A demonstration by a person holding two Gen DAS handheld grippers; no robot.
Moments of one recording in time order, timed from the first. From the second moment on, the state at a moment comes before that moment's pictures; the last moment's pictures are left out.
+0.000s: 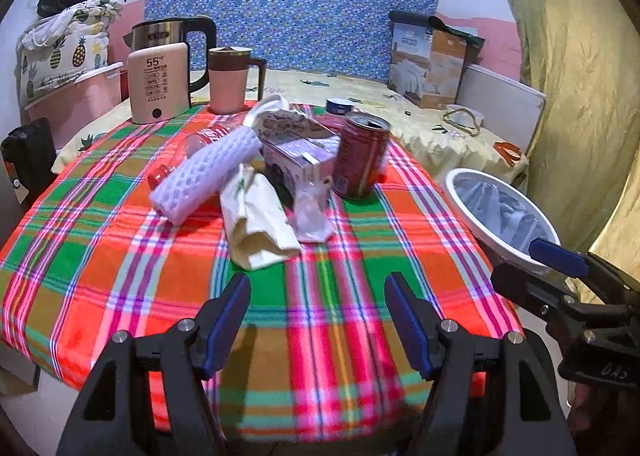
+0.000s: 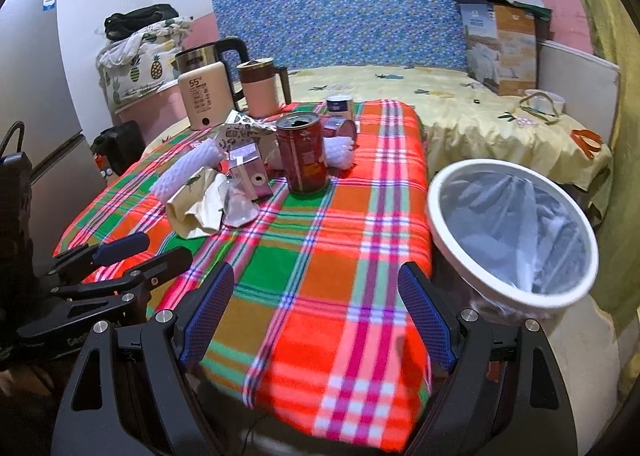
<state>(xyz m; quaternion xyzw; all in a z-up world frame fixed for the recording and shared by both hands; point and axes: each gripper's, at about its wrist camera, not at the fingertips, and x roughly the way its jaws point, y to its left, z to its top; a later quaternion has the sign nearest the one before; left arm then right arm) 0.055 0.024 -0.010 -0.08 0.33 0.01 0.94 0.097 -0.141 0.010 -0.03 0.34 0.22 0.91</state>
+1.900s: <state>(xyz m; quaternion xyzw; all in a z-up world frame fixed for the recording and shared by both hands) 0.080 0.046 0.002 -0.11 0.33 0.02 0.94 0.167 -0.146 0.027 0.03 0.36 0.22 0.91</state>
